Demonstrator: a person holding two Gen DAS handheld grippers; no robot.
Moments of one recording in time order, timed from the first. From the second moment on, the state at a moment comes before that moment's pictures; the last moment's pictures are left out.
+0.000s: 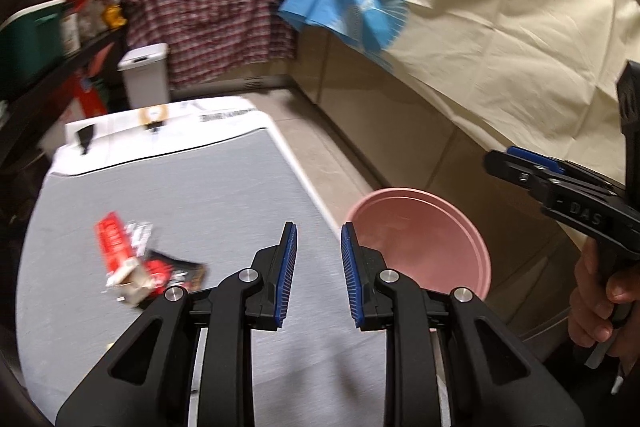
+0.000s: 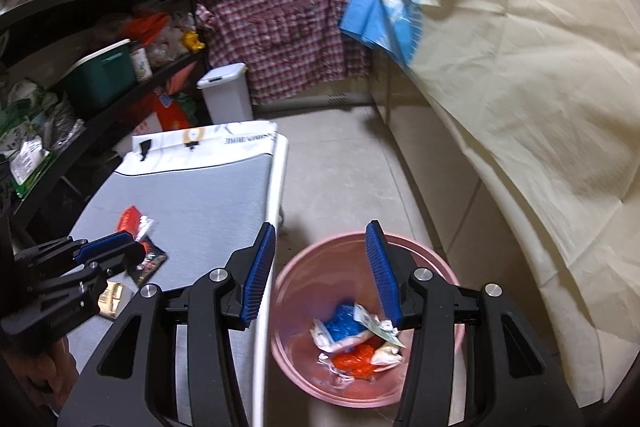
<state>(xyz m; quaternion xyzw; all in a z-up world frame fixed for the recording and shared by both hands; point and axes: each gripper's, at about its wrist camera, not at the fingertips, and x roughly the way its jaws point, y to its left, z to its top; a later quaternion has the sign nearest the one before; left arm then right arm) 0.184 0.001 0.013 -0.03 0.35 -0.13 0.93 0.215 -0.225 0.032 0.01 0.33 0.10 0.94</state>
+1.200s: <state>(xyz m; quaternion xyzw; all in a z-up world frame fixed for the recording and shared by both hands) 0.132 0.225 0.041 -0.11 0.30 0.07 0.94 0.157 0.015 -0.067 -0.01 0.38 0.20 0.90</state>
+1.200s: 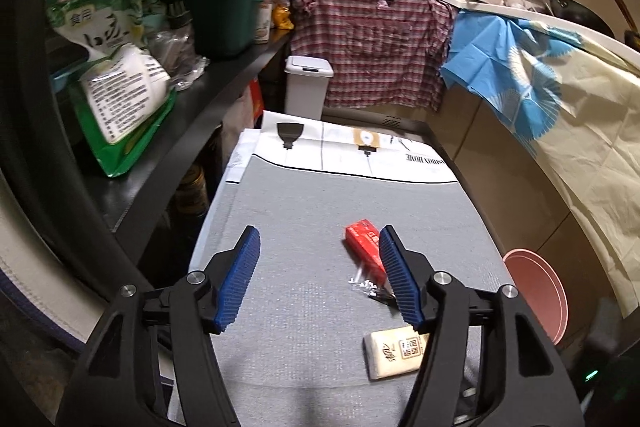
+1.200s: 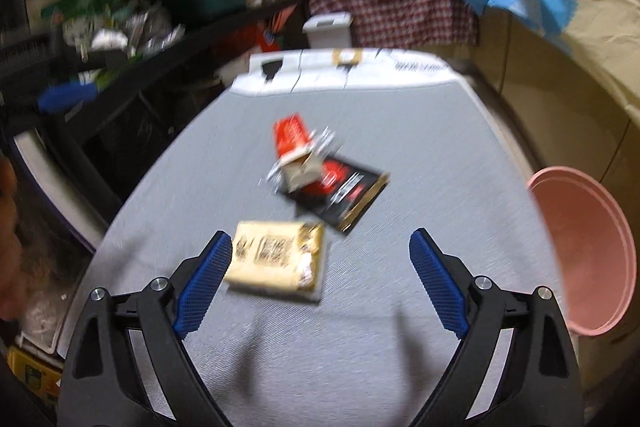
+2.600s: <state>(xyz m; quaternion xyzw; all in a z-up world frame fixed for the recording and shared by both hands) 0.230 0.159 -0.056 -0.14 0.38 0.06 0.91 0.205 -0.037 -0.100 -0.02 0.43 0.13 0.90</state>
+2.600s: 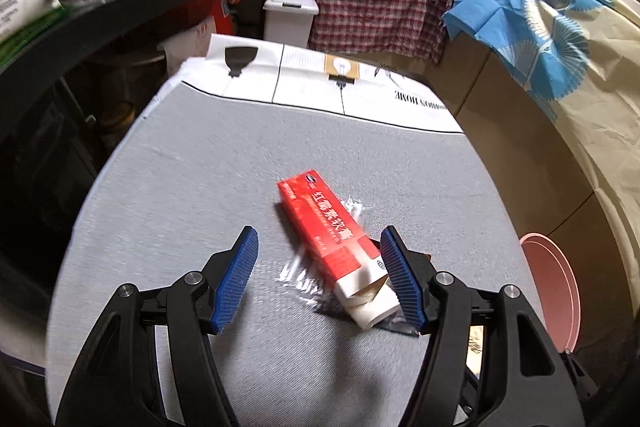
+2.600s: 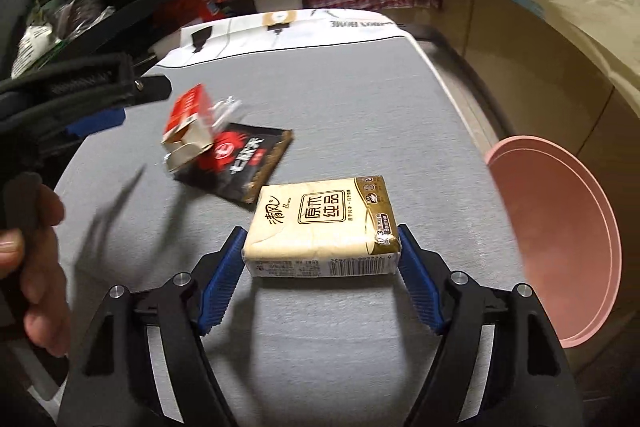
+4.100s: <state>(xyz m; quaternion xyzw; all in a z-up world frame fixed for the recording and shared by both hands) 0.198 0.137 -0.036 -0.08 0.38 0.05 0.92 0.191 -0.064 -0.051 -0.03 0.35 0.11 0.93</state>
